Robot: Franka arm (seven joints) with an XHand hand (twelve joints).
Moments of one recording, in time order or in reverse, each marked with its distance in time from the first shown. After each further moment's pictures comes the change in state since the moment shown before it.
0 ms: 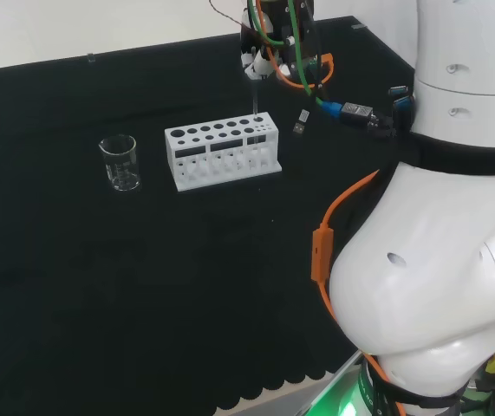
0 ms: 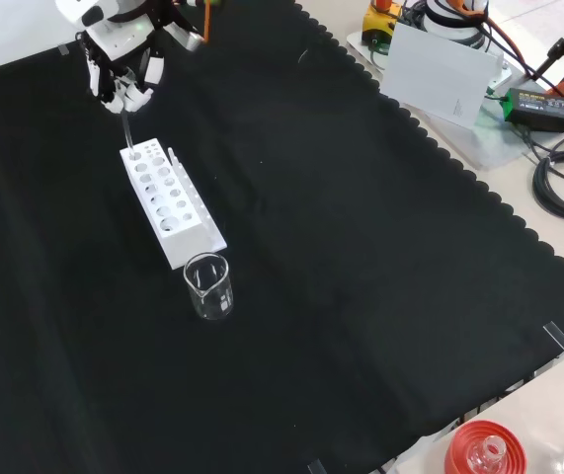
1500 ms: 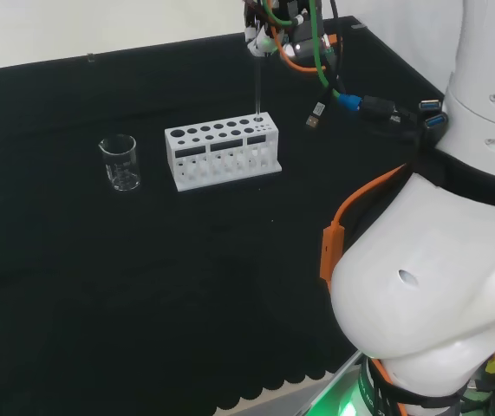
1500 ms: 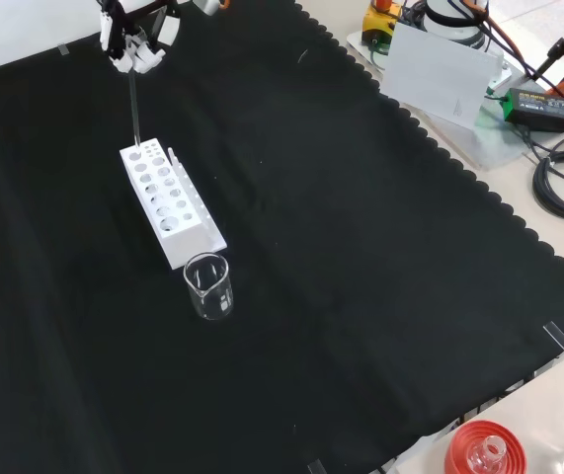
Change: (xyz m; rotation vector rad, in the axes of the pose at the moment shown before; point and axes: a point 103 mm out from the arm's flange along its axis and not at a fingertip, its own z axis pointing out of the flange) arm 0.010 -0.044 -0.057 -0.079 -0.005 0.044
